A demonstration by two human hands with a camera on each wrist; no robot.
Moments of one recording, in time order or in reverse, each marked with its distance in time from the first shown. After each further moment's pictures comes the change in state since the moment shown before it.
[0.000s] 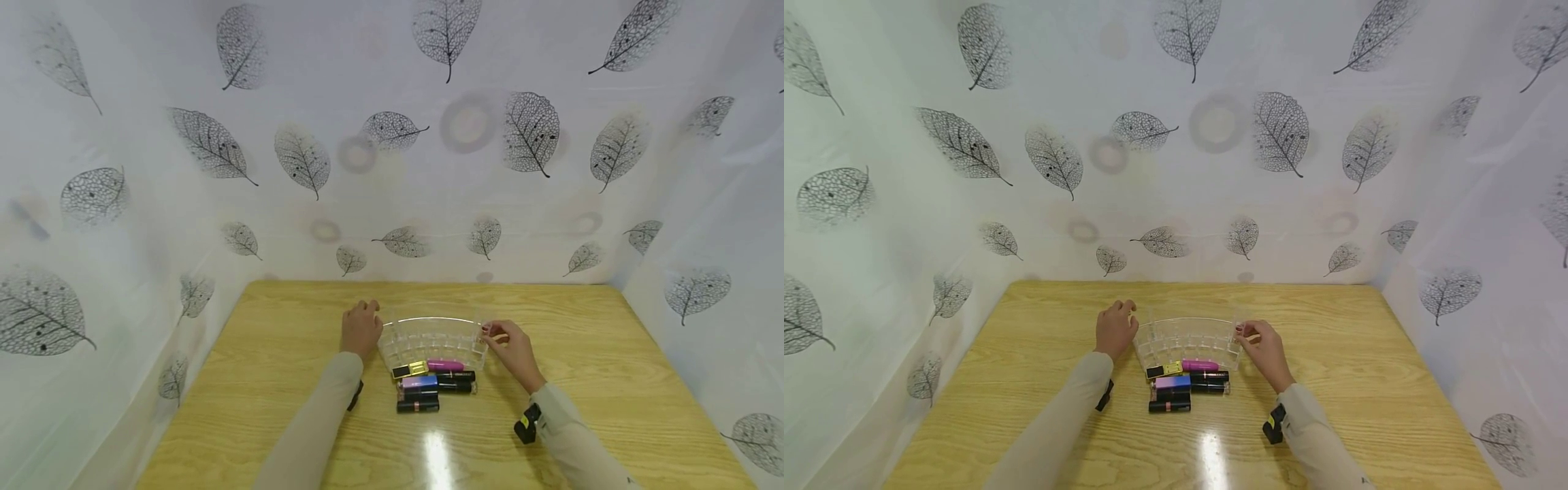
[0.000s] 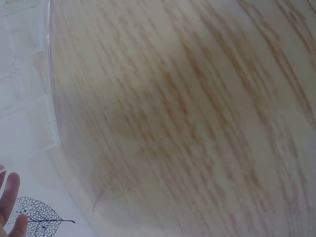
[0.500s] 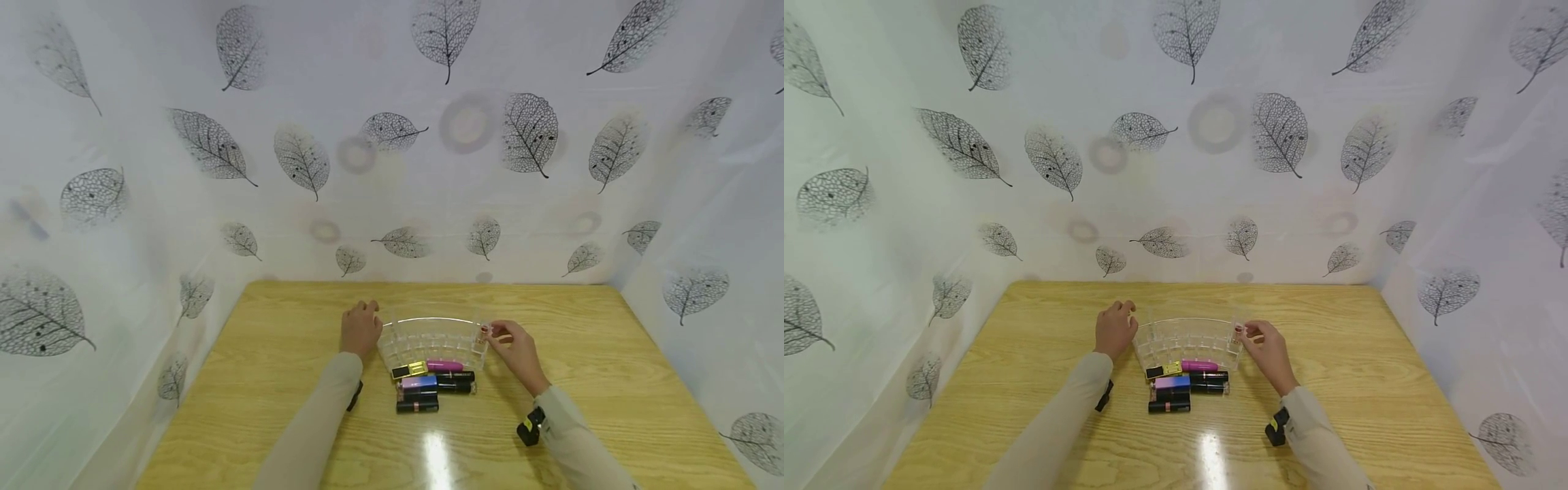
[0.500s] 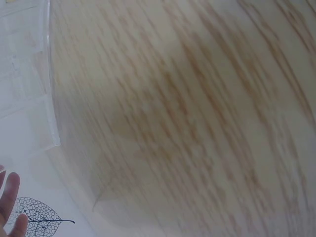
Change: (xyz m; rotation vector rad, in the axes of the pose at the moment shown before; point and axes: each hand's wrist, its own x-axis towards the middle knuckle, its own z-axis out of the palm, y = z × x) left_hand 0.001 -0.001 0.000 0.001 -0.011 0.001; right_hand -0.003 -0.002 -0.007 -0.022 0.004 0.021
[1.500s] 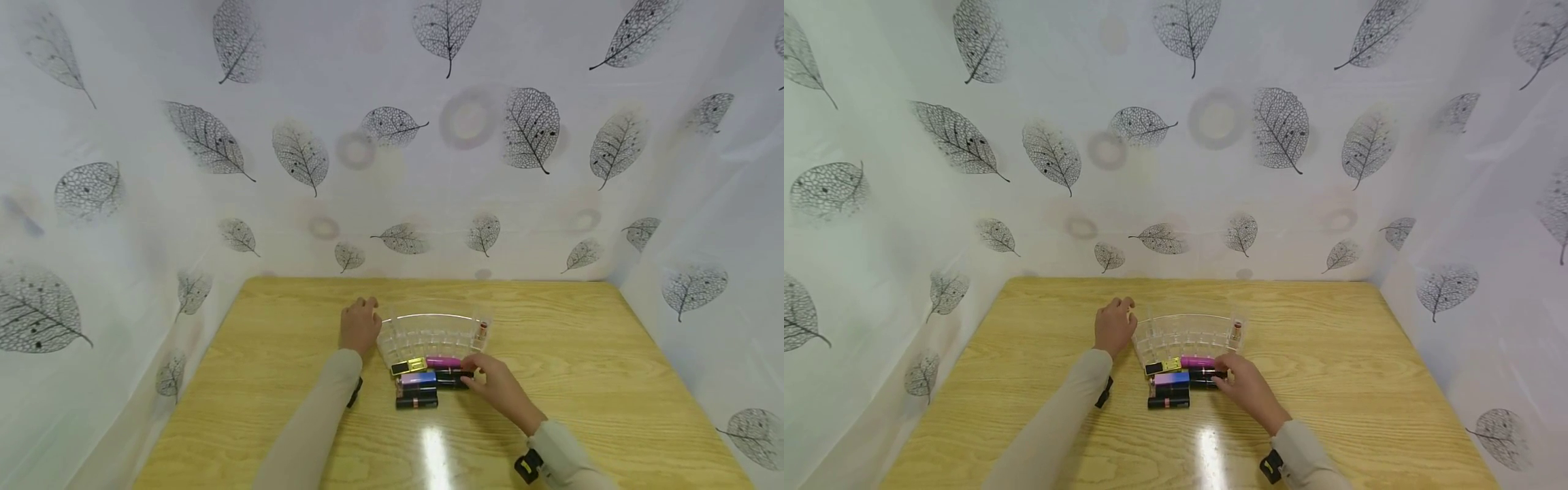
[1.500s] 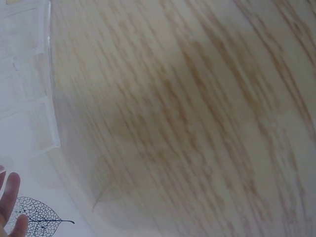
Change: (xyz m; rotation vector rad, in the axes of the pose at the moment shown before) left_hand 0.000 -0.003 0.006 -0.008 0.036 0.007; right_hand -0.050 -0.049 0.012 -0.155 -0.317 -0.133
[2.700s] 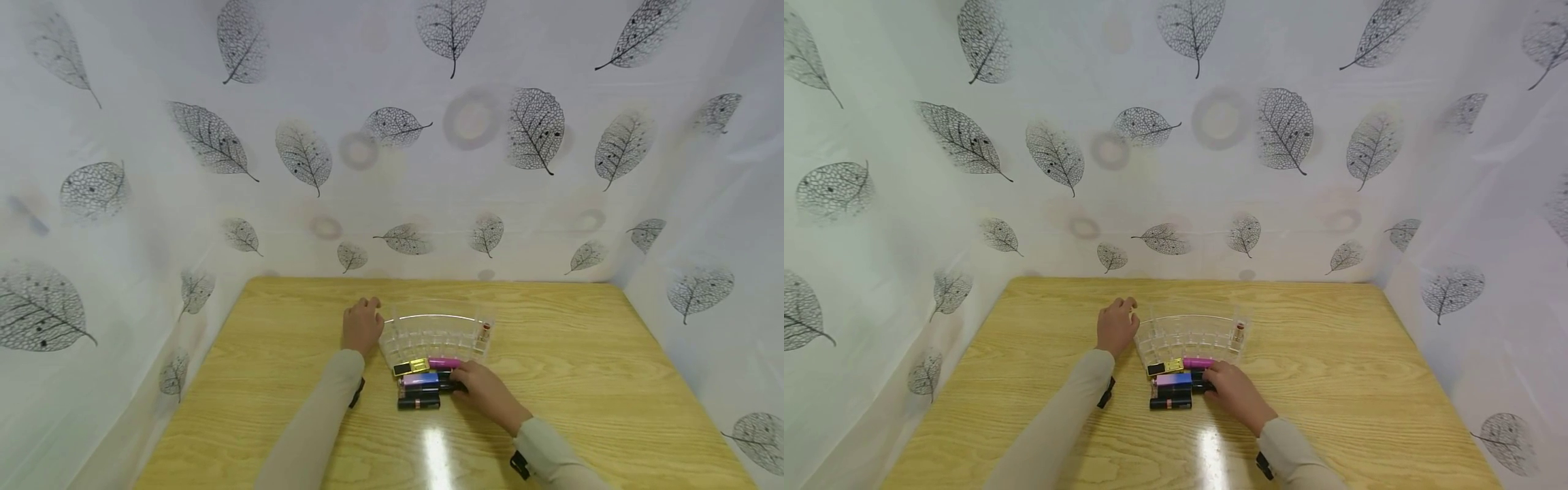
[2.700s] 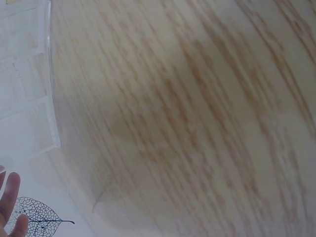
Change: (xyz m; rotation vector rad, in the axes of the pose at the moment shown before) left_hand 0.000 0.001 -0.003 -0.024 -0.037 -0.032; right_hand 0.007 -0.004 0.023 -0.339 -0.151 -0.248
